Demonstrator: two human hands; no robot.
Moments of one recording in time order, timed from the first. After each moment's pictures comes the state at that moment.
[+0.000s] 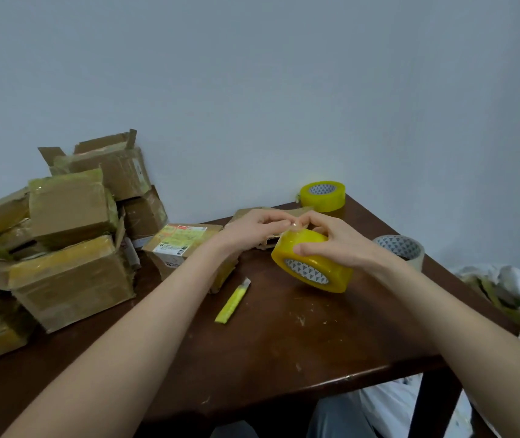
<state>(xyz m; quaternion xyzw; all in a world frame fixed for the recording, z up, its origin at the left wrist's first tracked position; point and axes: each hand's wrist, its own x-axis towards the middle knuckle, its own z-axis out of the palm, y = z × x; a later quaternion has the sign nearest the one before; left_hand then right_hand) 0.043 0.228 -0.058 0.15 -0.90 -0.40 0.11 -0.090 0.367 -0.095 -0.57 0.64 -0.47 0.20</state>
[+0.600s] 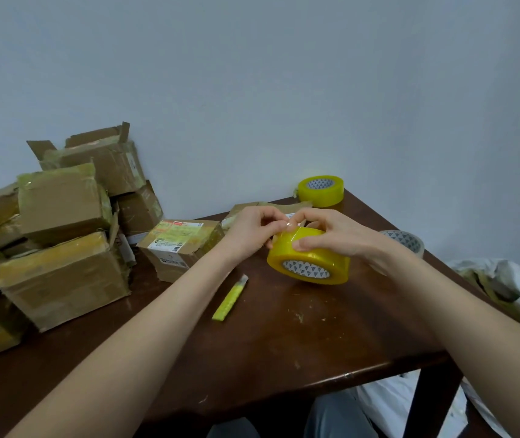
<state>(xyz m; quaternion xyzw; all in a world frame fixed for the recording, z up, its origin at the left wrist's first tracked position) 0.038 0.232 -0.078 0.19 -0.87 -0.37 0.24 -0.100 0.362 -0.090 -0.60 0.62 -0.44 0.25</state>
